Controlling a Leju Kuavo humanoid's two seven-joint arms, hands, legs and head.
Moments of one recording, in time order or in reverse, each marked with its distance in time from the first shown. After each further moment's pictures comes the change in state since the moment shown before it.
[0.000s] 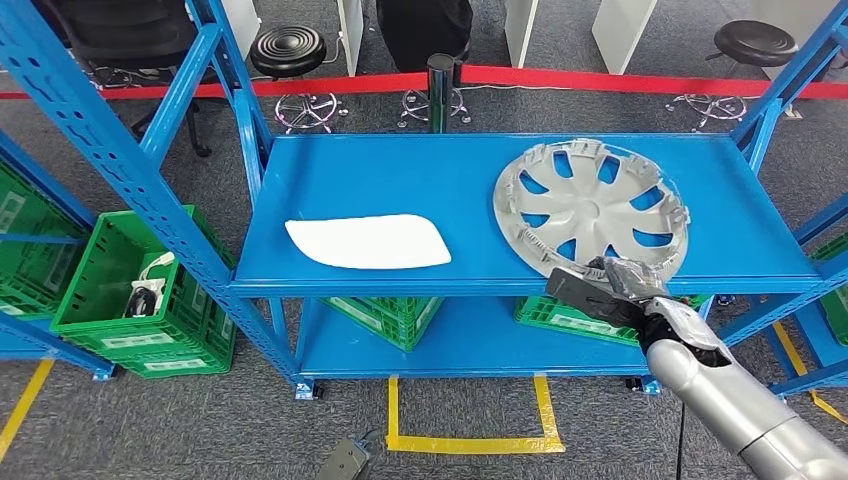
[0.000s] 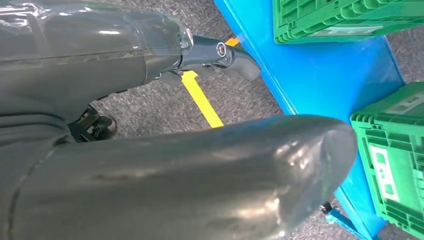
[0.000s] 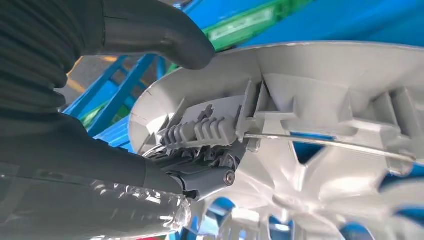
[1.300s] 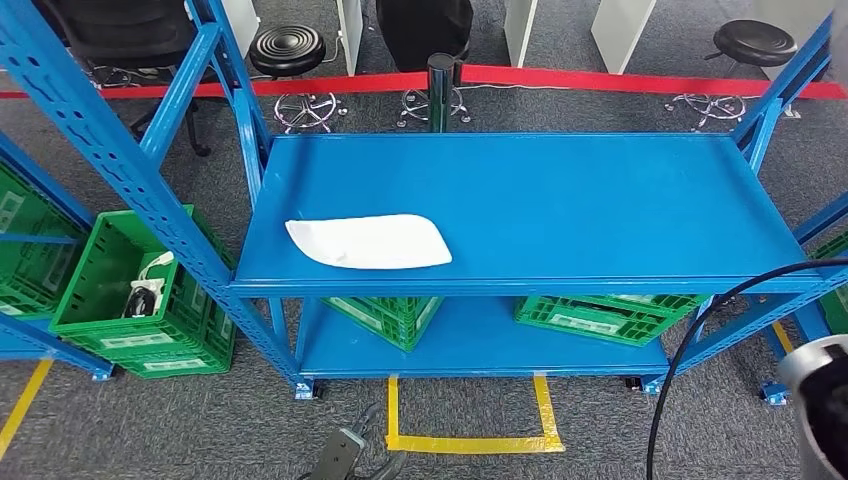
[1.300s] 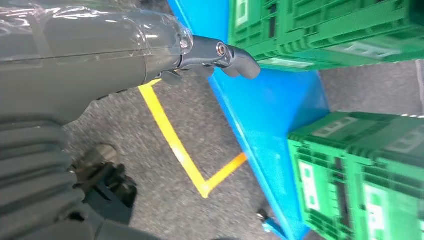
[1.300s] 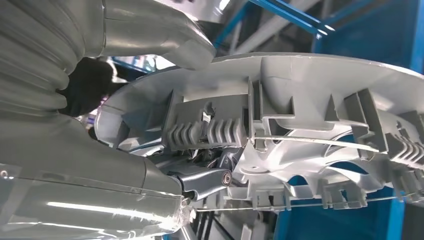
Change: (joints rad) left arm 0.002 -0.041 0.018 -0.079 0.060 0.095 -0.134; right arm -0.009 0.094 -0.422 -1.213 -0.504 -0.499 -0.270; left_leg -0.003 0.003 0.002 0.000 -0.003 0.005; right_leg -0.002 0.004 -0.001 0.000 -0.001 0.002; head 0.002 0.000
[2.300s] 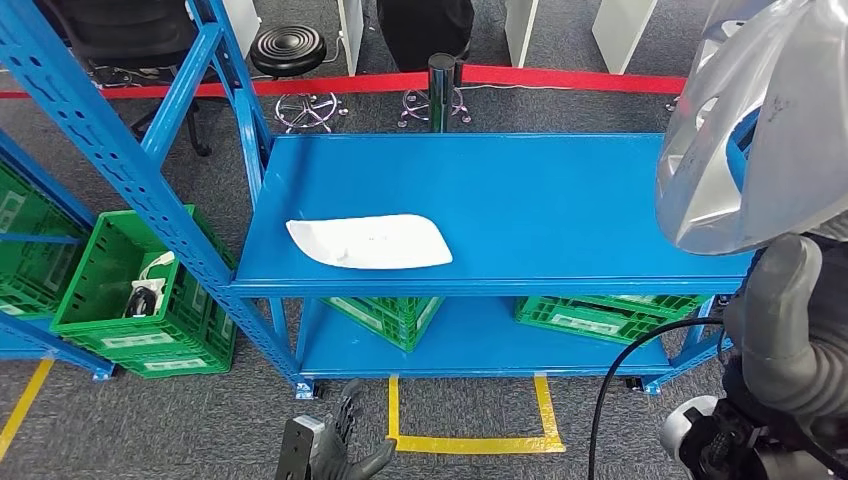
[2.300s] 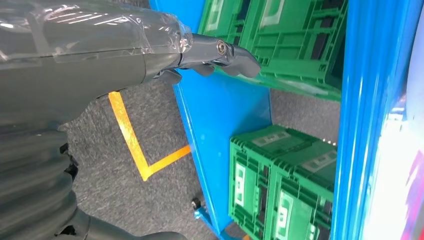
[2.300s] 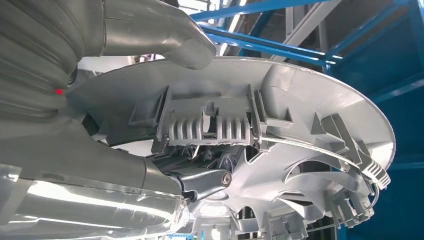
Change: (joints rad) left arm 0.032 0.046 0.066 -0.159 0.176 -0.014 -0.133; right arm 0.144 0.181 0.312 0.001 0.084 -0.030 -0.118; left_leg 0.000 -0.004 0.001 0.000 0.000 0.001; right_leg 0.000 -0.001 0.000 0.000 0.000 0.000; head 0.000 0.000
